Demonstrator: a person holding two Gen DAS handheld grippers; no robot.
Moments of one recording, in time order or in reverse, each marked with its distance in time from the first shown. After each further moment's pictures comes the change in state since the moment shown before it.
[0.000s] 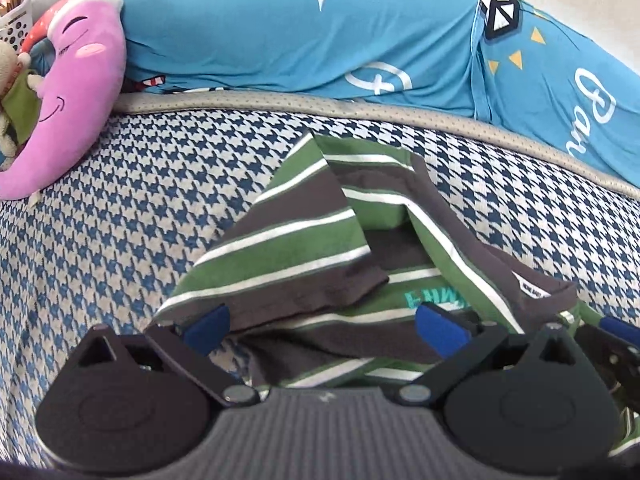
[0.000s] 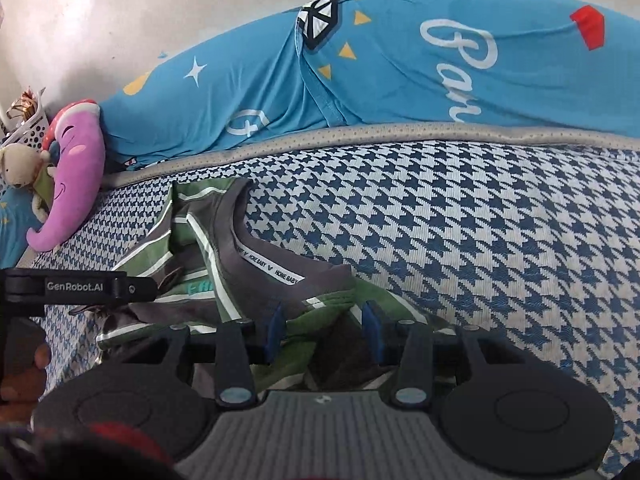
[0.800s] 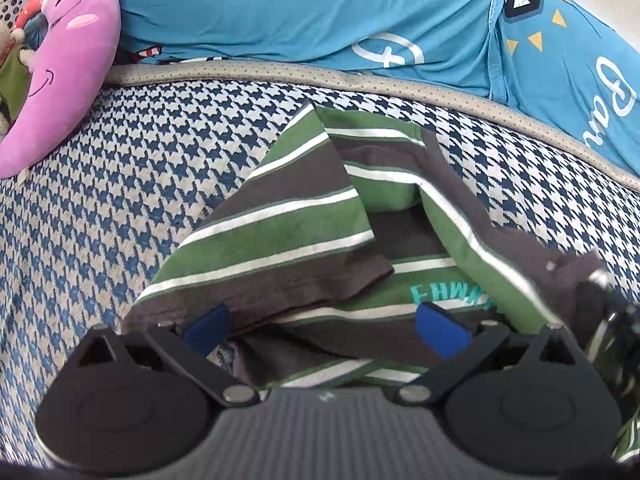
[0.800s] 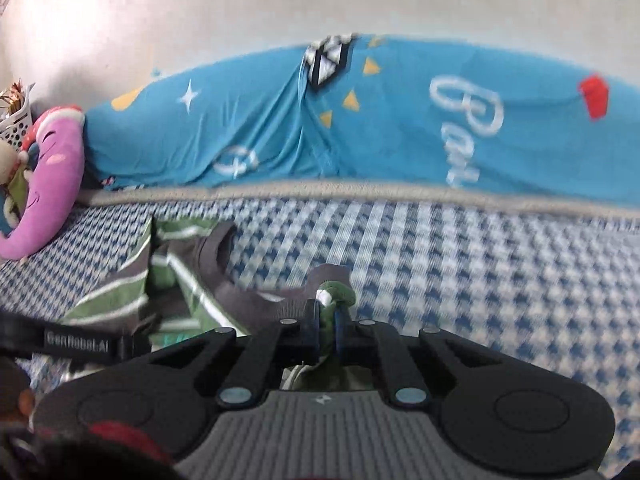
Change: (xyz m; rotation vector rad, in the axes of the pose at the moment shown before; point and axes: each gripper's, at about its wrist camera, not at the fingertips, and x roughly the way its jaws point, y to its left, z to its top) left arm 0.021 -0.002 0.007 -0.042 0.075 0.003; right arm 0.005 0.024 0.025 -0.105 -0.157 -0.135
